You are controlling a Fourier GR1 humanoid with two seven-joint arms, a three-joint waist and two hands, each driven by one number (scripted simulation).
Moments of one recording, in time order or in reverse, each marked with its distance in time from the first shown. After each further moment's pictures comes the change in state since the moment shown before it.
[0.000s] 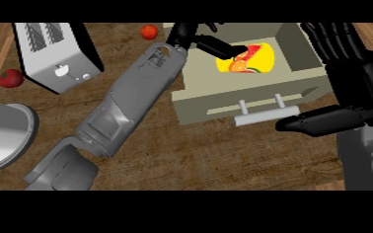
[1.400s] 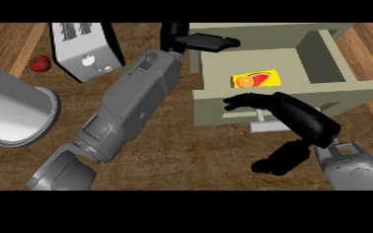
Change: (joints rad) left arm 0.083 0.000 0.082 -0.078 0.347 0.010 -0.329; right arm 0.081 -0.161 0.367 0.039 0.282 0.303 0.053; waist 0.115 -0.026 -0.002
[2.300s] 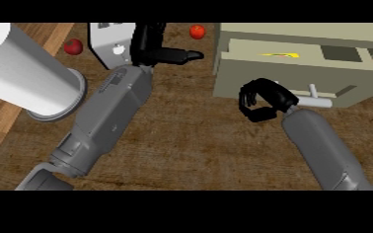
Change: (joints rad) left arm 0.226 0.098 0.021 -0.181 0.024 -0.135 -0.022; right arm -0.286 0.075 0.017 0.918 0.371 -0.289 -0.433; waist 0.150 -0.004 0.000
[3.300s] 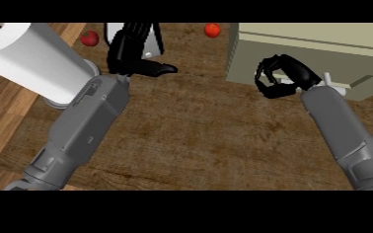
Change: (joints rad) left arm 0.151 0.108 -0.026 -0.157 0.007 -0.130 0.054; right arm -0.179 -0.049 -0.210 0.268 -0.151 0.060 -0.143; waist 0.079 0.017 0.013
